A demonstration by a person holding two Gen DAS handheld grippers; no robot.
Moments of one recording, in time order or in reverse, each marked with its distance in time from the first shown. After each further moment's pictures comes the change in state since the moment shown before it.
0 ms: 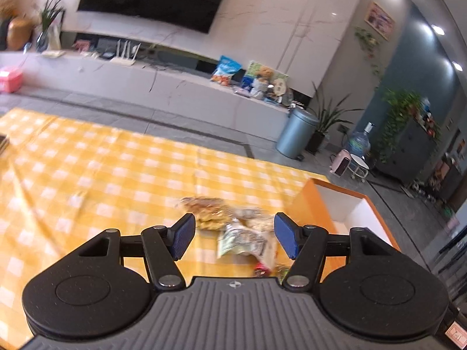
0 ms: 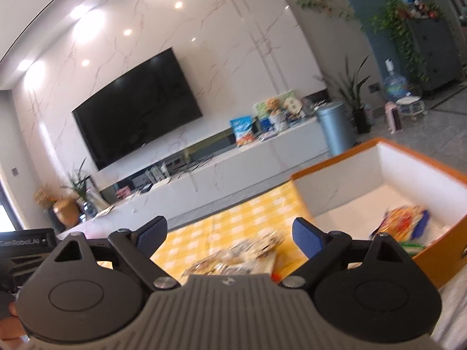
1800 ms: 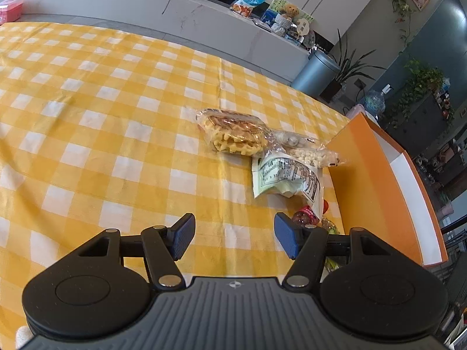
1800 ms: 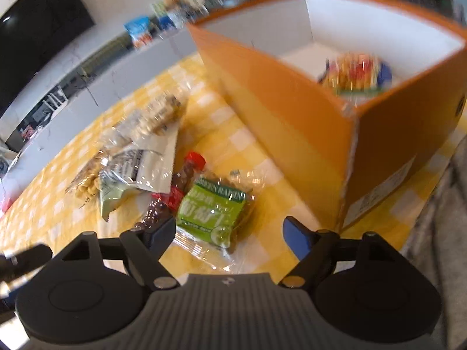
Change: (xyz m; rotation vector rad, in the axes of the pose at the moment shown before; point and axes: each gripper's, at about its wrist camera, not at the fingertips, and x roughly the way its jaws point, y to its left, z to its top) left arm 0.094 0.053 -0.051 -0.093 0.273 -0.010; right arm 0.107 -0.039 -0.084 0.183 0.403 -0.425
